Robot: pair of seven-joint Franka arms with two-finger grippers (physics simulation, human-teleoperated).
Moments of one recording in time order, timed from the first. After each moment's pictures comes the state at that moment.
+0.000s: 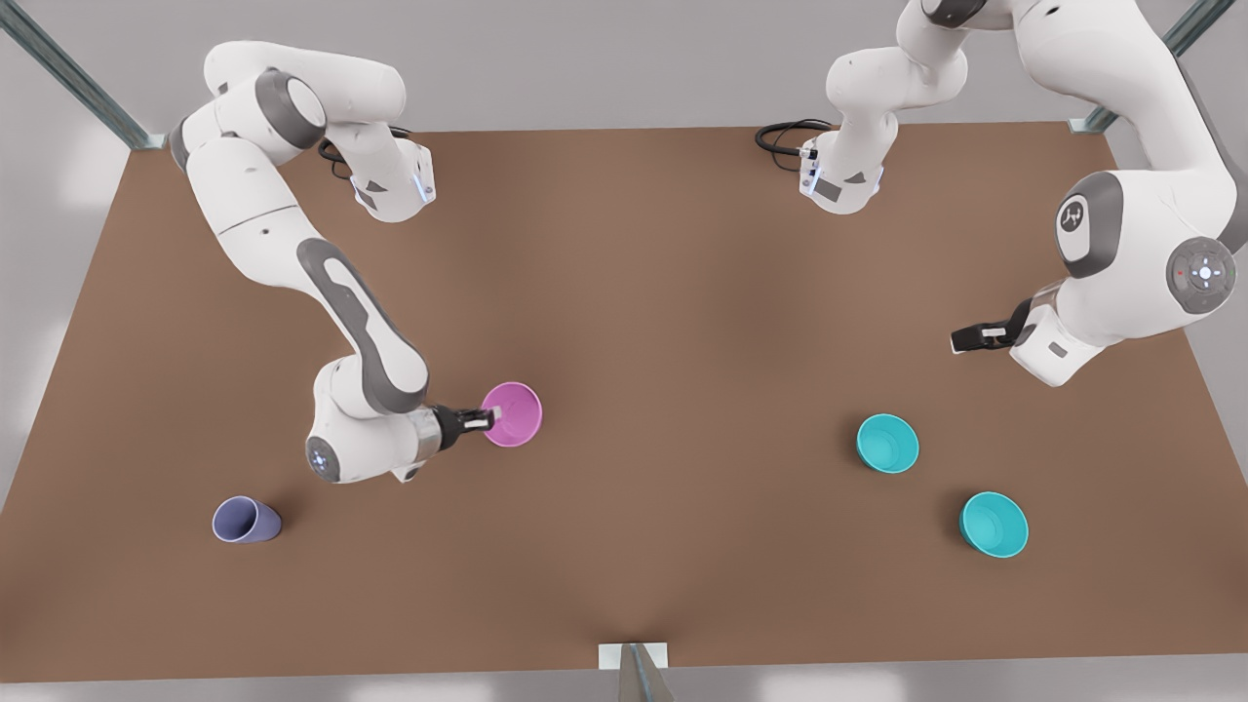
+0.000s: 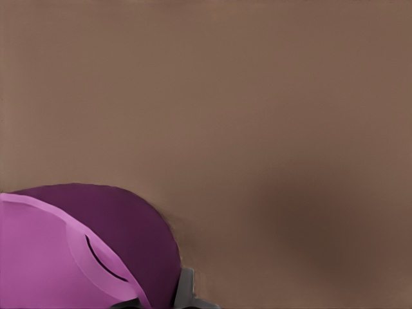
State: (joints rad) left arm 0.09 0.19 -0.09 -1.53 -0.02 1.51 -0.08; right arm -0.13 0.77 0.50 -1.51 0.37 1.90 0.21
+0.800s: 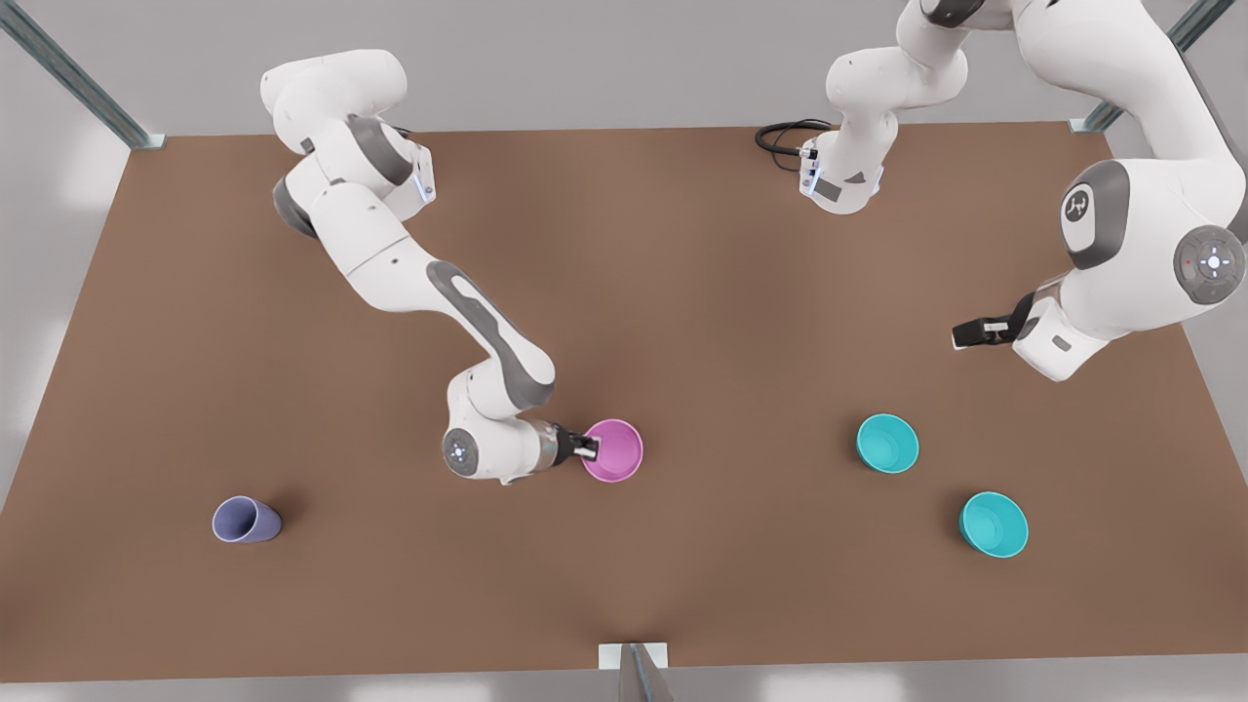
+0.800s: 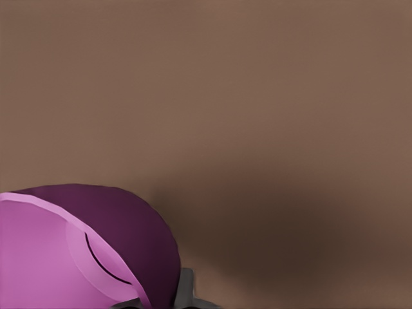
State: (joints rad) left arm 0.09 0.19 -0.10 -1.48 -0.02 1.47 -0.08; right arm 0.24 1.02 0.38 -1.22 0.38 2.19 0.63
